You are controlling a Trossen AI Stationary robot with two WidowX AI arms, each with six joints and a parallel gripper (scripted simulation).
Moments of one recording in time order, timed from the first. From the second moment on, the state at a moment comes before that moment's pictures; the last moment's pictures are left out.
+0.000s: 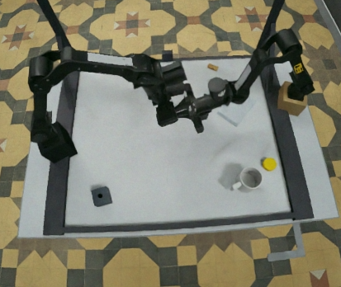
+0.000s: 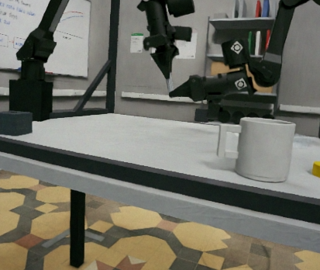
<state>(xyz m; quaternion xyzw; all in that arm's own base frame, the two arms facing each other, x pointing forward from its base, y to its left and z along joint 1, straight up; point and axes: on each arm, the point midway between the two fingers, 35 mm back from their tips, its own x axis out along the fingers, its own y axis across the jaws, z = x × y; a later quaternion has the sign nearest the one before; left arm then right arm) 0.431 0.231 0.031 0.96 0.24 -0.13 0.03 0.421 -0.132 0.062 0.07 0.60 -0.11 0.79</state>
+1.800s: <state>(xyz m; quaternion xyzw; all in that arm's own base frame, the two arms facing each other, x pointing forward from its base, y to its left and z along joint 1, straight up) 0.346 0.187 0.124 0.90 0.13 -0.17 -0.37 0.302 -0.177 0.057 0.08 0.61 -0.11 0.78</state>
